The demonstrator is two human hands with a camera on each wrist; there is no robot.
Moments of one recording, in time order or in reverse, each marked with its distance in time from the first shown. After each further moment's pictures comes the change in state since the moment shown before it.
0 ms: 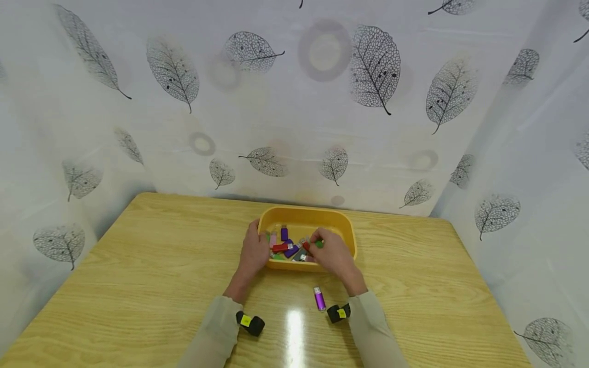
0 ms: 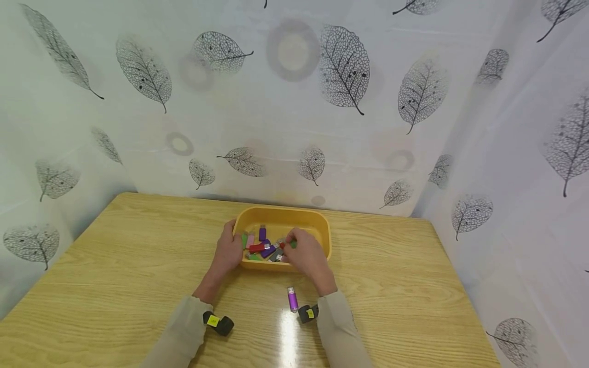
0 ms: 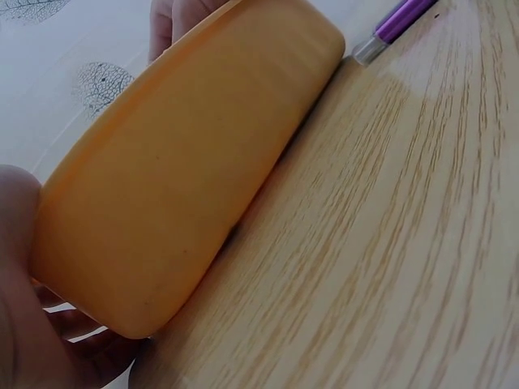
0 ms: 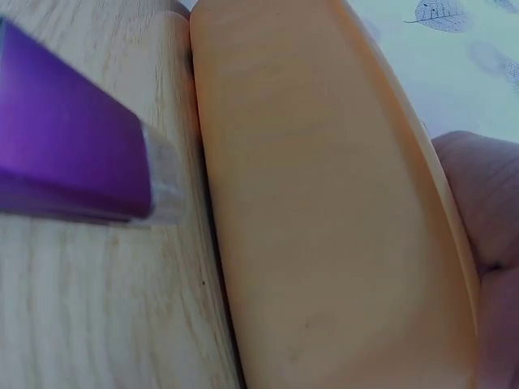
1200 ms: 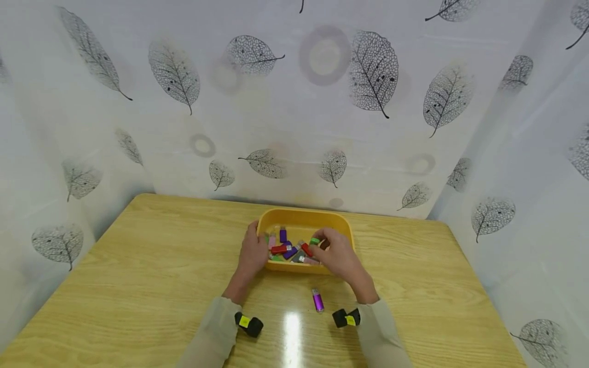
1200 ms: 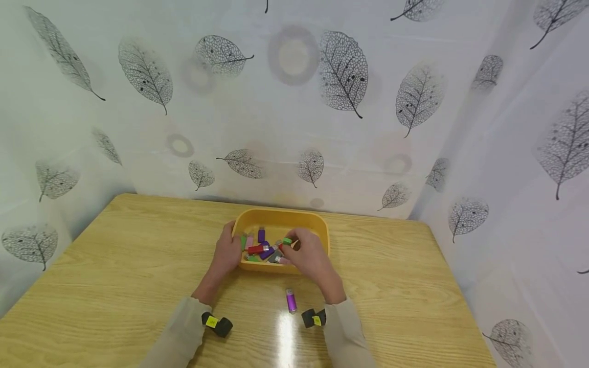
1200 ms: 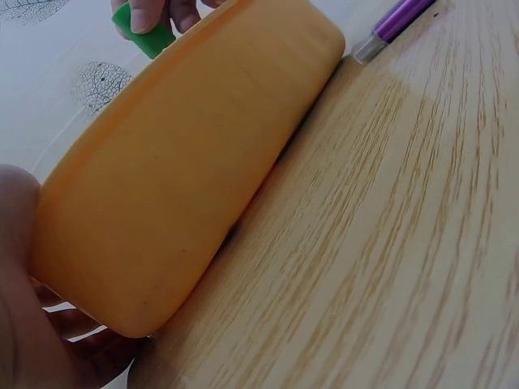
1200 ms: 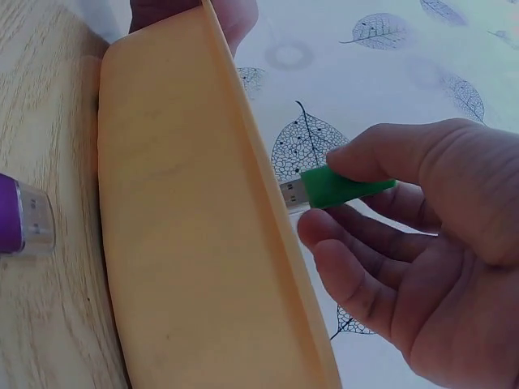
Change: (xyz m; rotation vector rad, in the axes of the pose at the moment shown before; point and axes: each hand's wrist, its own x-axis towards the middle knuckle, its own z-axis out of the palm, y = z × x) left_hand 0.002 -0.003 0.003 -0.017 -0.003 -0.043; right_hand -0.022 -0.021 -0.024 -0.064 0.070 -0.244
